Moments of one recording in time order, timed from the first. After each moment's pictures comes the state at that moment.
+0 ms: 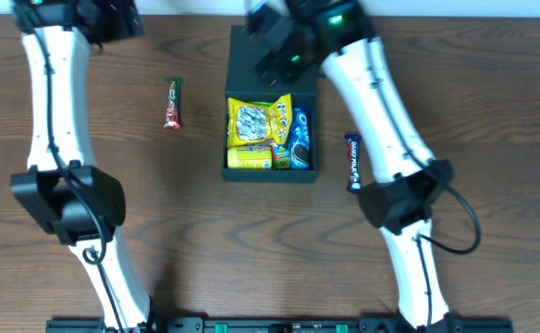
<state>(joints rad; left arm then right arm) 0.10 2.16 2.30 -1.10 0.06 -0.10 0.43 2.40 2.73 -1.40 -0.17 -0.33</state>
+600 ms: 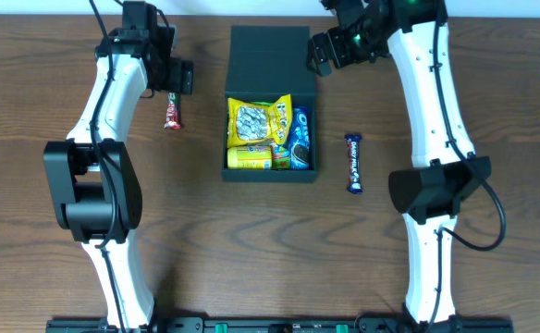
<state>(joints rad) -0.02 2.16 1.82 -0.80 0.06 0.07 0.22 2.40 2.73 -1.51 -0.28 -0.12</state>
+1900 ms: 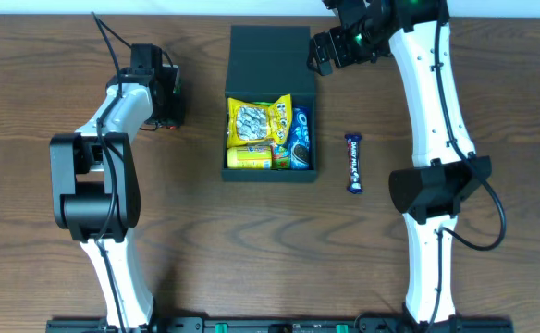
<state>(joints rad) 0.00 2.17 1.53 -0.59 0.04 0.07 0.22 2.40 2.73 -1.51 -0.28 -0.12</state>
